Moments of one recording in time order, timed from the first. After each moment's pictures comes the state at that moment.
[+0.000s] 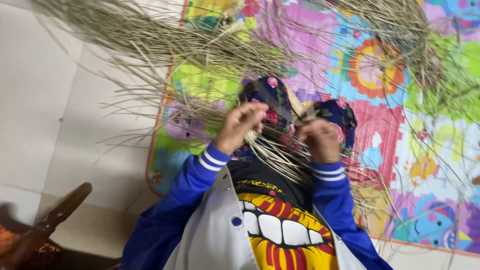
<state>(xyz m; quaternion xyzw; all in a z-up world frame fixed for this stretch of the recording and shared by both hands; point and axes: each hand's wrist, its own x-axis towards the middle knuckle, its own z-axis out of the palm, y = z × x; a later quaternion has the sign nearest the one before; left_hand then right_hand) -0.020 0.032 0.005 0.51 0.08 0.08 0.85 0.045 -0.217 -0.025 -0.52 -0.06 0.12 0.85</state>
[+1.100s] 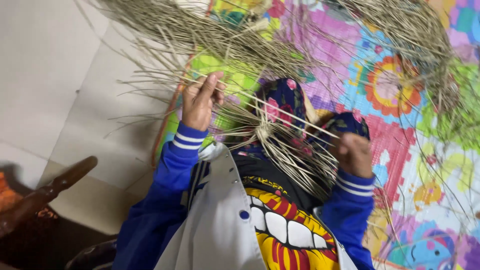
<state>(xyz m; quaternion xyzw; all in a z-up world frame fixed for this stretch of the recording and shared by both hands) -0.051 0.122 0.043 0.53 0.18 0.25 0.79 0.068 -0.270 -0.029 -0.64 -0.14 0.22 0.73</state>
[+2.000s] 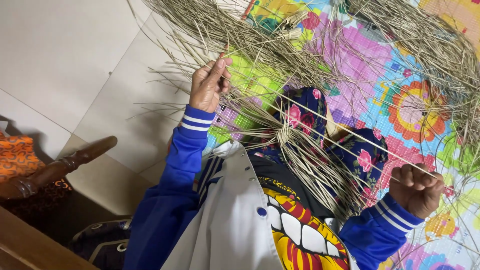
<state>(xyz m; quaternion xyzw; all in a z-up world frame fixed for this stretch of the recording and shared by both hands) -0.063 0.184 0.038 0.45 0.18 0.25 0.84 0.077 -0.333 0.017 -0.30 -0.28 0.19 0.89</state>
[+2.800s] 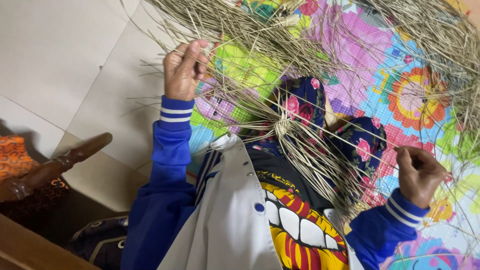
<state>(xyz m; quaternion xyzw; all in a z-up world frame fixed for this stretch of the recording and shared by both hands) -0.080 0.214 0.056 0.55 0.13 0.31 0.77 0.072 -0.340 0.030 -0.88 -0.13 0.00 0.47</state>
